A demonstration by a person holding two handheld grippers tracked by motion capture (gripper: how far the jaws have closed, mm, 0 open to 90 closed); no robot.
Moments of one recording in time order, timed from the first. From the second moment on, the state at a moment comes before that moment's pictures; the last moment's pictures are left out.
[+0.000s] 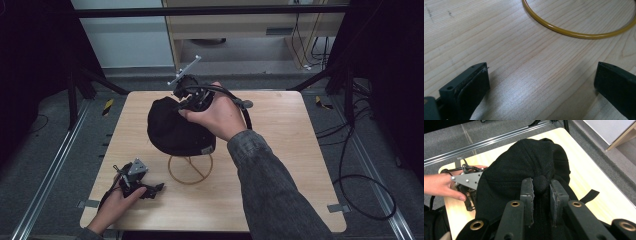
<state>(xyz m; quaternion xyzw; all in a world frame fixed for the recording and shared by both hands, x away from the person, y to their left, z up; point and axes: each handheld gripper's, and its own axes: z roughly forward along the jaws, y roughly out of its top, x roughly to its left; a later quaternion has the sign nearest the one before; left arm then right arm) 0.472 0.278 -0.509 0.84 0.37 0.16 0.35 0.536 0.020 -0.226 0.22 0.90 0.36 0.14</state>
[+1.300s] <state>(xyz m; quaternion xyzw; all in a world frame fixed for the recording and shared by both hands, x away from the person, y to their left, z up) 0.472 0.278 -0.509 0.84 0.37 0.16 0.35 0.534 0.019 -0.236 0.22 0.90 0.34 0.12</state>
